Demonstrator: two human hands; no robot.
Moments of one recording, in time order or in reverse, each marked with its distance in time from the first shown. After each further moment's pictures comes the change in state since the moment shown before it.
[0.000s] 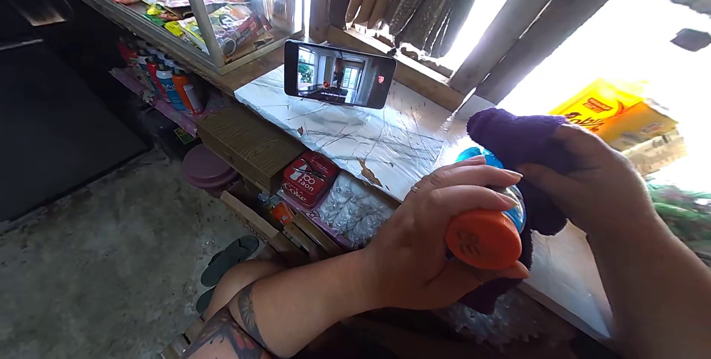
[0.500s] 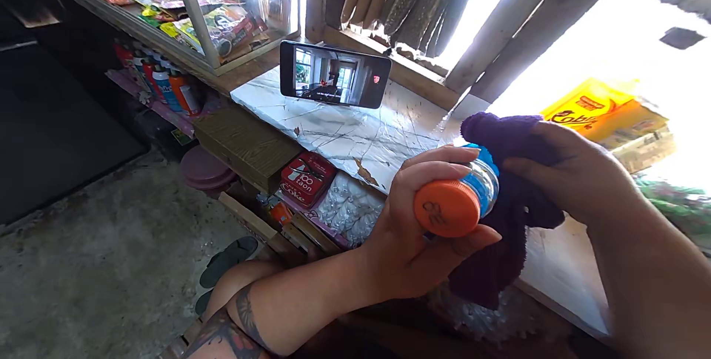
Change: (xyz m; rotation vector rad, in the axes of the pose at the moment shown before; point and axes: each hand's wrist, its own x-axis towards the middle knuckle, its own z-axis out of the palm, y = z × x) left_hand -0.001 -0.001 0.000 -0.029 0.138 -0.057; right_hand 0.006 0.004 -0.006 -0.070 -0.110 0.150
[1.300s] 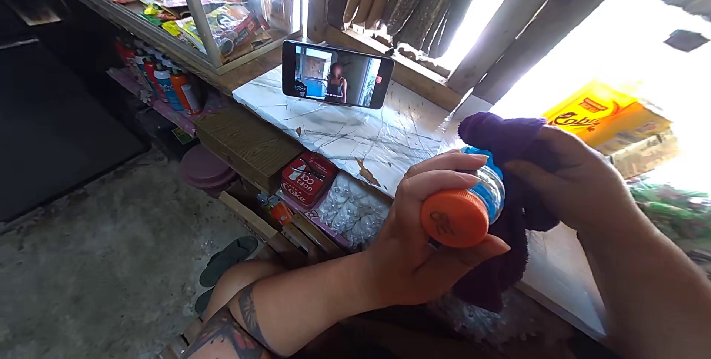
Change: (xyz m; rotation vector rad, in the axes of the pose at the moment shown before) left_hand -0.005 0.000 0.003 0.003 -0.002 0.011; right_hand -0.003 -0.002 0.011 0.145 0.047 -0.148
